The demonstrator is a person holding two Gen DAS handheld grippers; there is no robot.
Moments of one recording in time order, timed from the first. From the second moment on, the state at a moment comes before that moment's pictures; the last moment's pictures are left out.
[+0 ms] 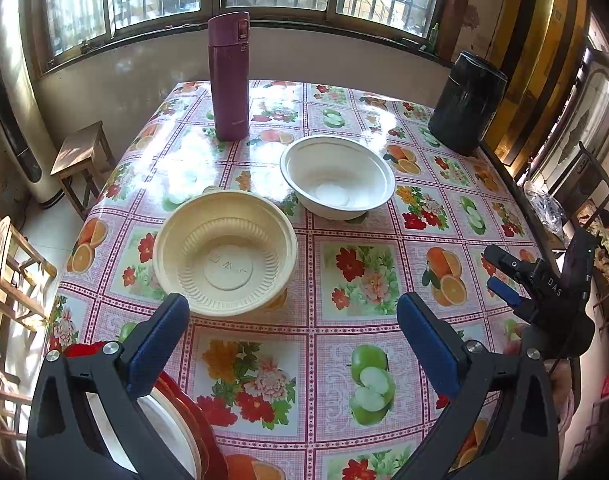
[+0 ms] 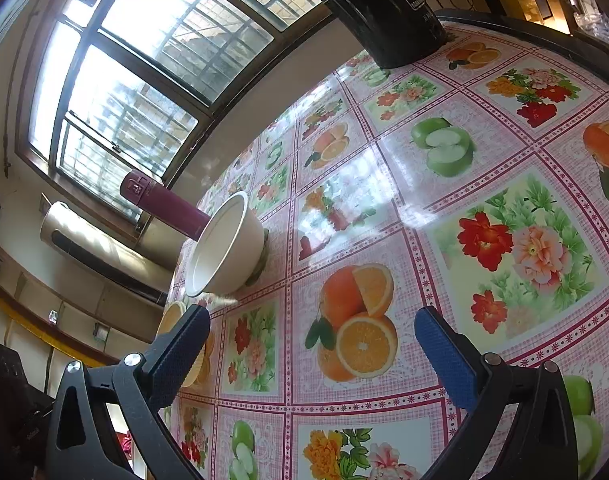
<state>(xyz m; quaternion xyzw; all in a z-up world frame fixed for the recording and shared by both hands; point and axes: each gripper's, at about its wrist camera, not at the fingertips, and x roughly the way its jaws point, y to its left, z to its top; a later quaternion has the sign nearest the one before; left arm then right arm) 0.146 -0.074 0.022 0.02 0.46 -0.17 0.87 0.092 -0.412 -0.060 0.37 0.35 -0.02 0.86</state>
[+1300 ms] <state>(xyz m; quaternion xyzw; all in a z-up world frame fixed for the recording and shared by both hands) 0.158 -0.053 0.018 0.02 0.47 -0.15 0.87 0.083 -0.410 -0.062 0.37 0.37 -0.04 0.85</state>
